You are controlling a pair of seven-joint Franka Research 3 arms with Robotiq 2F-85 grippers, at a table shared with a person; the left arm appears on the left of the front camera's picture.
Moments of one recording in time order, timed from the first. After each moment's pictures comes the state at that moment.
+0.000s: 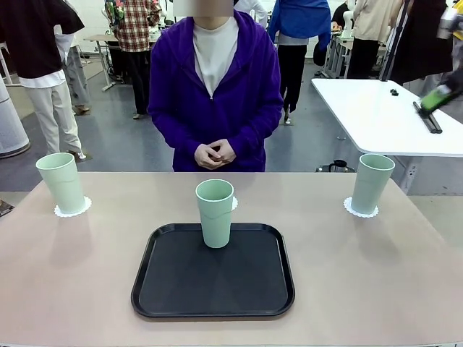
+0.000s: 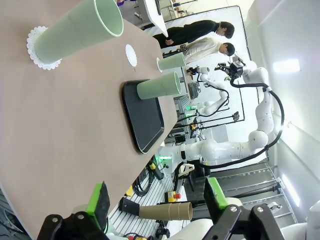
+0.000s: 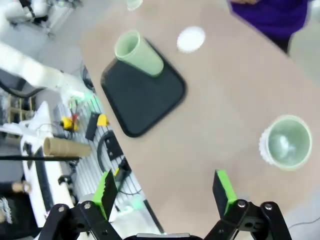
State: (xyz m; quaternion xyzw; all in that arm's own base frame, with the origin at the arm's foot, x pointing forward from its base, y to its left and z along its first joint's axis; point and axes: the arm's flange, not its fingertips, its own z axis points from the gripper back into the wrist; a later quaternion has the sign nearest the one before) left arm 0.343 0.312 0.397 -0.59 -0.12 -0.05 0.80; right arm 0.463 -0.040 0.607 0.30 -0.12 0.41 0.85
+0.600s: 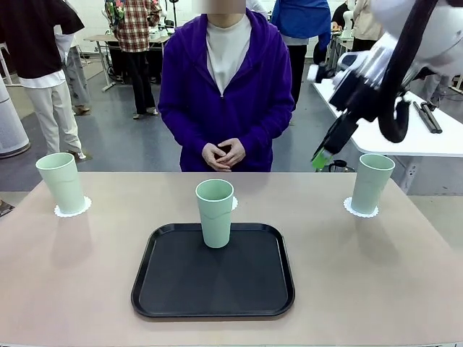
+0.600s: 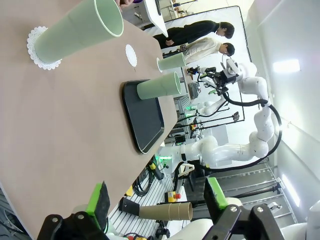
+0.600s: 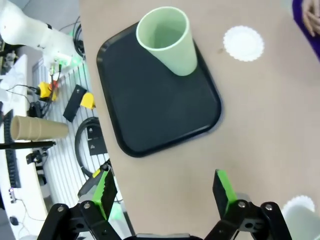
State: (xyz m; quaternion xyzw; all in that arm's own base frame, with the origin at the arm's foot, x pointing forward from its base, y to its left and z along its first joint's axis) left arm 0.343 0.313 0.397 -0.59 -0.12 -0.05 0.80; right arm 0.430 0.148 0.518 0.24 -0.09 0.54 0.80
